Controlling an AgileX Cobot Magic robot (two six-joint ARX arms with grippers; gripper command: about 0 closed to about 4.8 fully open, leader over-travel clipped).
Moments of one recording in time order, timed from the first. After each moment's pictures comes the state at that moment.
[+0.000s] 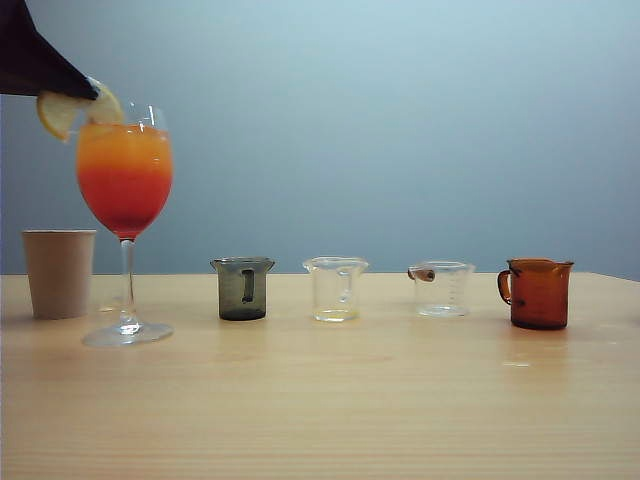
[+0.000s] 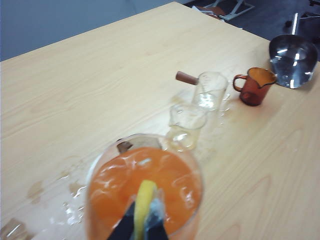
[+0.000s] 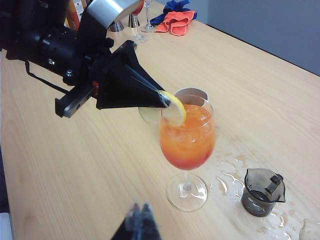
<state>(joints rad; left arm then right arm) 0.09 1.19 0.90 -0.25 0.91 0.43 0.93 1.23 1.12 -0.17 -0.09 0.03</state>
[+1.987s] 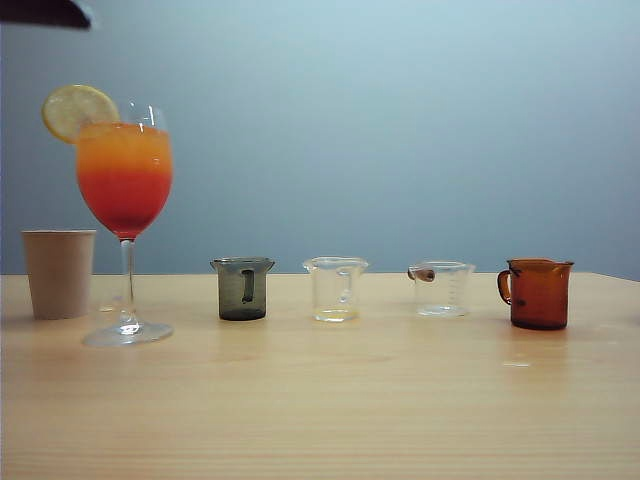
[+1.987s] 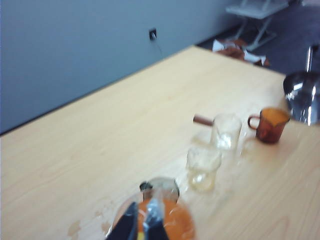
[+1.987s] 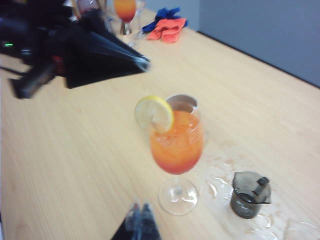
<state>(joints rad) 0.08 1.02 0.90 -0.15 0.84 0.32 0.93 1.20 1.12 -0.18 -0.05 0.03</state>
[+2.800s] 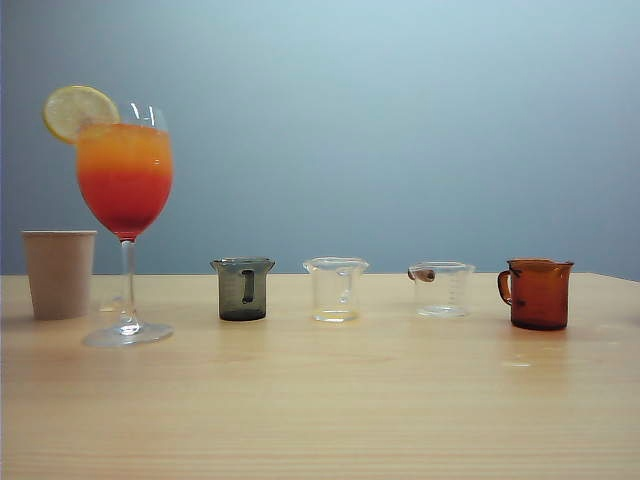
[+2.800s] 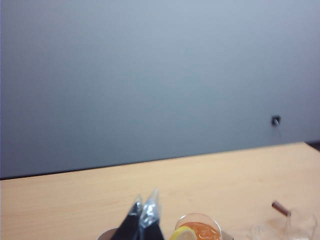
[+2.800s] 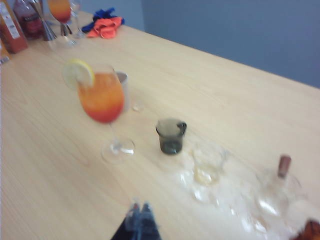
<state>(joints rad) 0.02 0.35 0.87 -0.39 0.26 0.01 0.62 0.71 0.87 -0.40 -0.15 0.01</state>
